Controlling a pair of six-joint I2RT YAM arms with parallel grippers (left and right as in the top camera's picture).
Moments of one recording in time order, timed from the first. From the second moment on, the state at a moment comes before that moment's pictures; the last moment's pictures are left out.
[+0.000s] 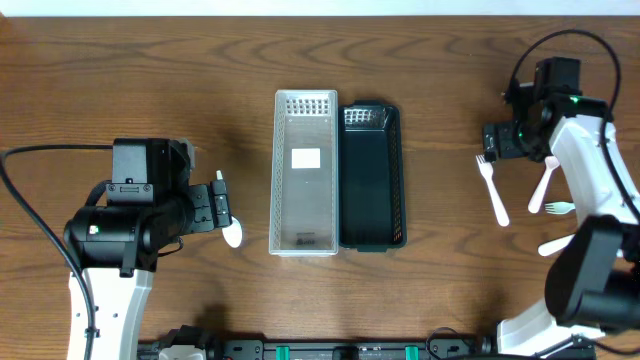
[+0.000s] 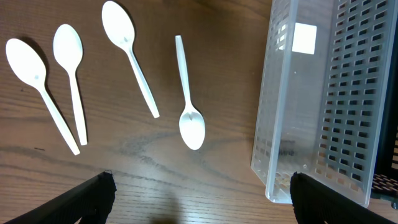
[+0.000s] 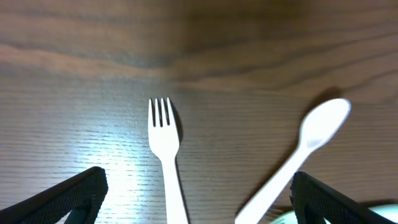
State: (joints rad) left arm -0.04 1.07 1.14 -1.21 0.07 -0.18; right arm -0.15 1.80 1.34 -0.85 0.05 -0.21
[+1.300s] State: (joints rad) left arm -0.04 1.07 1.14 -1.20 0.07 -0.18; right arm -0.15 2.02 1.34 -0.83 0.03 -0.23
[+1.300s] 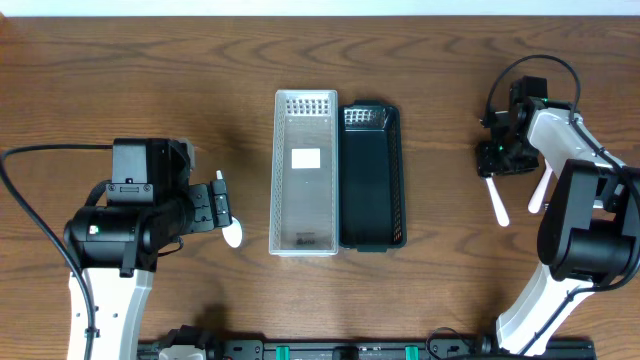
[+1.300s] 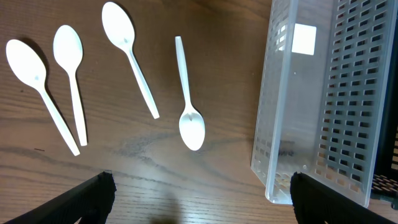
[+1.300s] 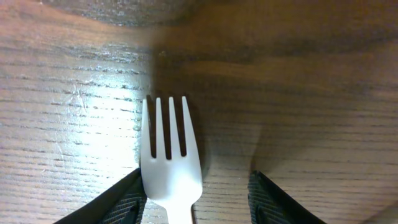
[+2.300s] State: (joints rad) left arm -0.04 1.07 1.14 -1.20 0.07 -0.18; right arm -0.14 2.01 1.34 -0.85 0.03 -0.16
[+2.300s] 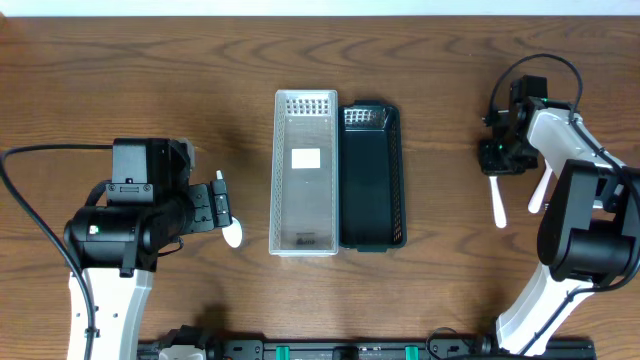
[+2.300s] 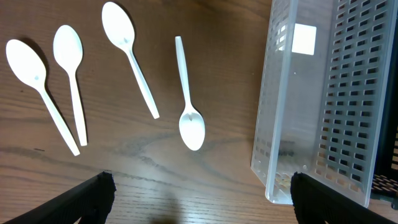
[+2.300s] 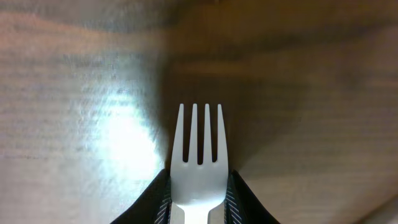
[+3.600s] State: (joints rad) left arm -0.04 1.07 1.14 -1.20 0.07 -0.18; right arm 0.48 1.94 1.50 -0.90 0.02 0.50
